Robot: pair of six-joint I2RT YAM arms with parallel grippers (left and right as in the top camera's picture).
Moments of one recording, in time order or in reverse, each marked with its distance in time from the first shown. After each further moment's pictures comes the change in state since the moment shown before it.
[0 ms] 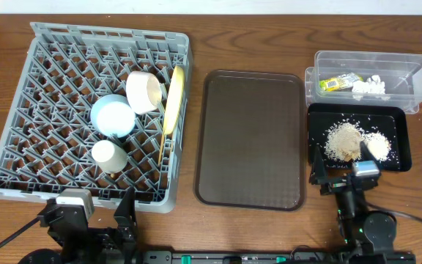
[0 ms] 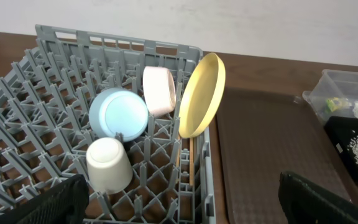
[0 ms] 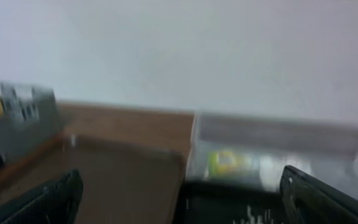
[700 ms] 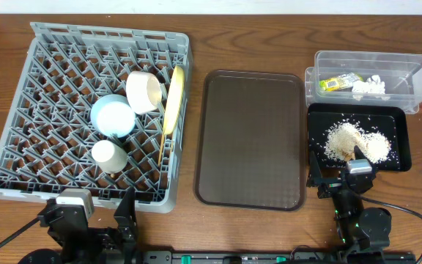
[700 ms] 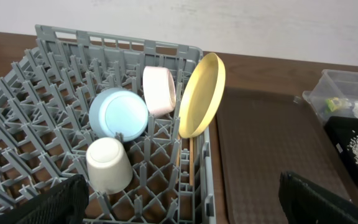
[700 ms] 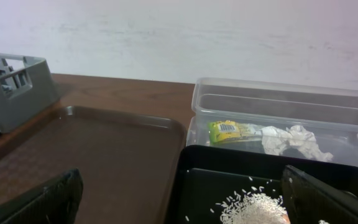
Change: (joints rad) left arm 0.000 0.000 0.000 0.000 0.000 0.000; right arm -0.003 0.000 -0.016 -0.075 0.000 0.000
